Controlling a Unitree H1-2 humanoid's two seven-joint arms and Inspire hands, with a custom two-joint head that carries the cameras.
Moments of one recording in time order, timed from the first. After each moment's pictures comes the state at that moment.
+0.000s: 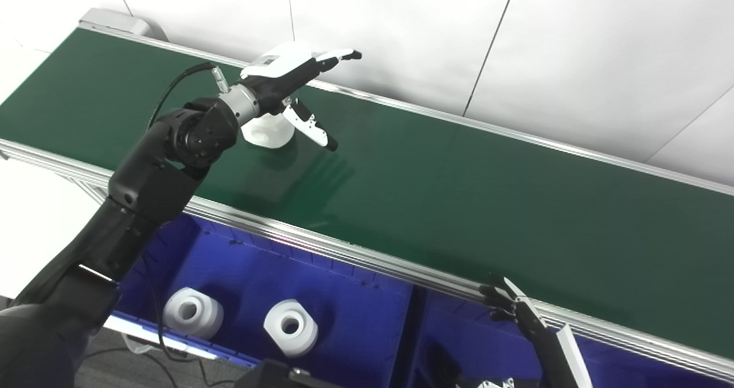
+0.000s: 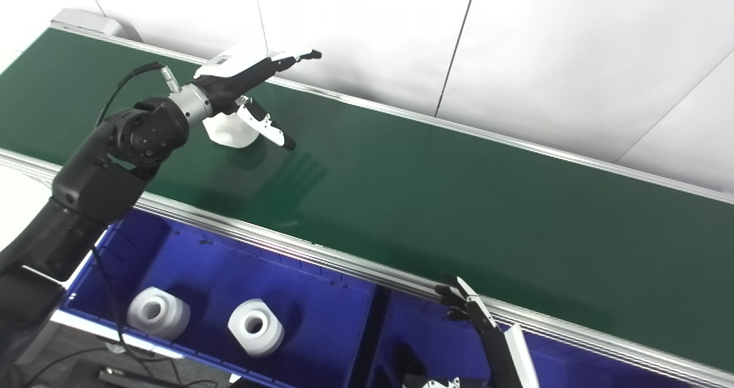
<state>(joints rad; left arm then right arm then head) -0.32 0.52 -0.18 0.06 0.59 -0.03 -0.37 0.44 -0.25 0.22 -0.17 -0.27 -0.32 0.15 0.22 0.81</state>
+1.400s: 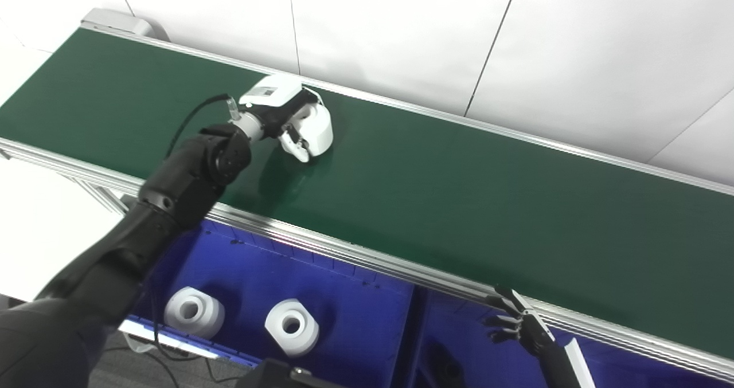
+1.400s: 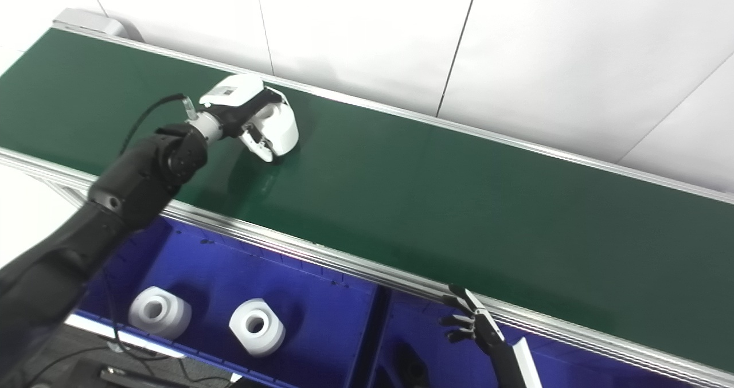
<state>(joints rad) -0.32 0.43 -0.24 0.36 0.64 -0.03 -0.13 0.46 -0.28 0.22 -0.13 -0.19 -0.37 0.15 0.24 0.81</state>
